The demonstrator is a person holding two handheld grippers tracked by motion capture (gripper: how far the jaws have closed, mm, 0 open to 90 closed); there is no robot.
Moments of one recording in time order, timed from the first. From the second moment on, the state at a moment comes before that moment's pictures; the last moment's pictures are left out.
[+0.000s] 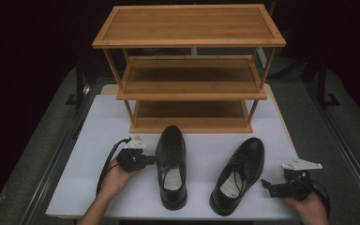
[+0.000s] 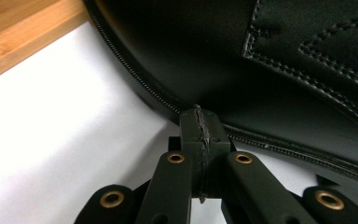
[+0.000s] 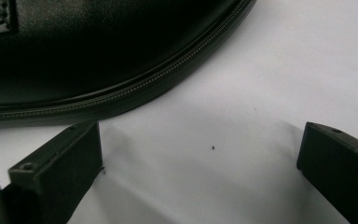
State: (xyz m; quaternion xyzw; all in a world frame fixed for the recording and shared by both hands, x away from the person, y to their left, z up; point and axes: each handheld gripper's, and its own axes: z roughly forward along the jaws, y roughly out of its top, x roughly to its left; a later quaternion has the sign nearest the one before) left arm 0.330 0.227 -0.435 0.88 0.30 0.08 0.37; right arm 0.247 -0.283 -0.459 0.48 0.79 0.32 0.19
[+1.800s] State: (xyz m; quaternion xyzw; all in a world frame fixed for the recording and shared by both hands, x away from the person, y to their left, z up) left arm 0.284 0.327 -0.451 0.86 0.35 0.14 0.34; right arm 0.218 -0.261 -0.436 0.39 0.83 0.40 0.08
